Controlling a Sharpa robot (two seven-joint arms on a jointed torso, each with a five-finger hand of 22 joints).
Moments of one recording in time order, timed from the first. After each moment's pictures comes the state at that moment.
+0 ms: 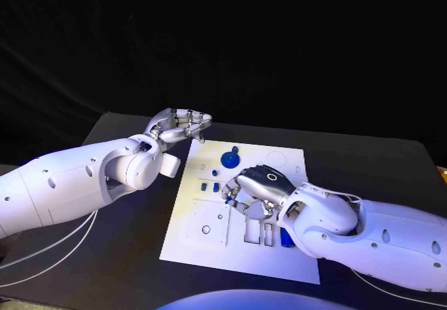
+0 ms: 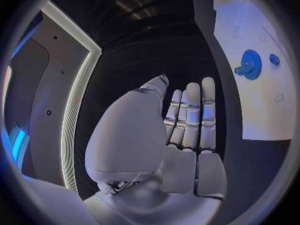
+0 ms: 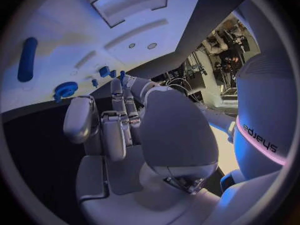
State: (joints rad) left arm 1.16 -0.88 0.01 1.50 -0.17 -0.29 0.34; left_hand 1.55 -0.19 0.27 0.29 0.20 0.88 0.21 0.25 0.19 0.79 0.16 0.51 0.10 0.95 0.08 1.21 0.36 0.18 0.86 0.18 0.90 0.65; right arm 1.10 -0.73 -0.13 1.79 -1.74 -0.44 -0.16; right_hand 1.41 -0.16 0.57 0.05 0.17 1.09 0.13 0.19 0.45 1.27 0.08 0.09 0.12 1.47 -0.01 1.48 1.31 0.11 1.36 0.09 1.23 1.22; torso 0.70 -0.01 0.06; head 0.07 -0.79
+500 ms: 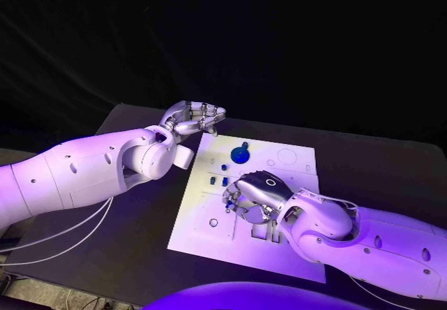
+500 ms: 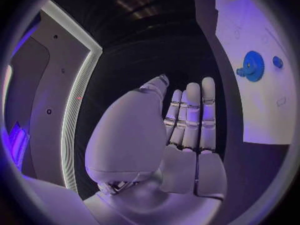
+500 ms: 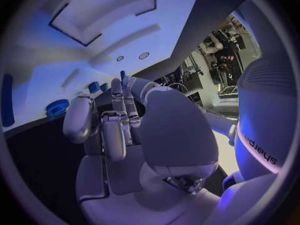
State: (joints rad) left arm 1.16 -0.85 0.01 1.48 -0.16 -0.29 0.34; left_hand 1.55 -0.19 0.27 0.28 0.20 0.88 0.21 0.25 0.19 0.78 0.15 0.51 0.10 0.95 0.08 1.21 0.36 0.18 0.86 0.18 0.90 0.65; right arm 1.06 -0.66 -0.14 1.73 -1.73 -0.43 -0.15; right_hand 1.41 -0.16 0.57 0.05 0.17 1.10 0.13 0.19 0.45 1.27 0.08 0.09 0.12 1.47 -0.01 1.48 1.31 0.11 1.36 0.09 1.23 1.22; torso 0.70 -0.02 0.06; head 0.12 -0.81
